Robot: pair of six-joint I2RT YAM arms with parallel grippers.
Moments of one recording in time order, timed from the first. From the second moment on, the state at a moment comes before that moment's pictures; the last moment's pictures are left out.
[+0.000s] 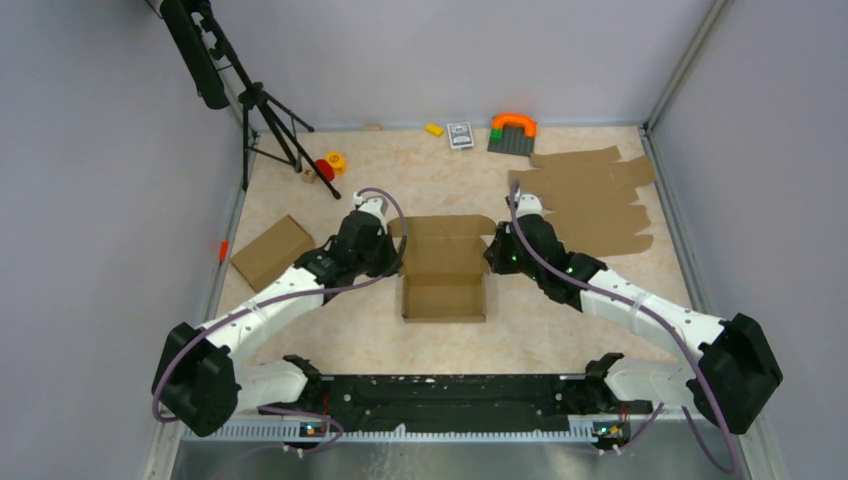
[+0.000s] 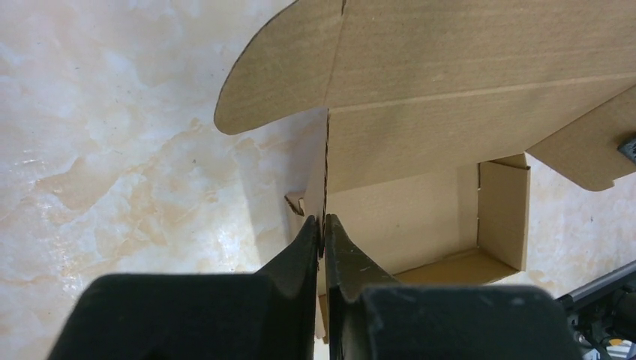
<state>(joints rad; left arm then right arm) -0.59 1.19 0.77 -0.31 -0.01 -0.57 0.74 1.16 0.75 -0.19 0.16 0.57</state>
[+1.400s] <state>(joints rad) -0.73 1.24 0.50 0.32 -0.17 -0.45 0.86 1.32 0.54 0.36 0.67 0.56</state>
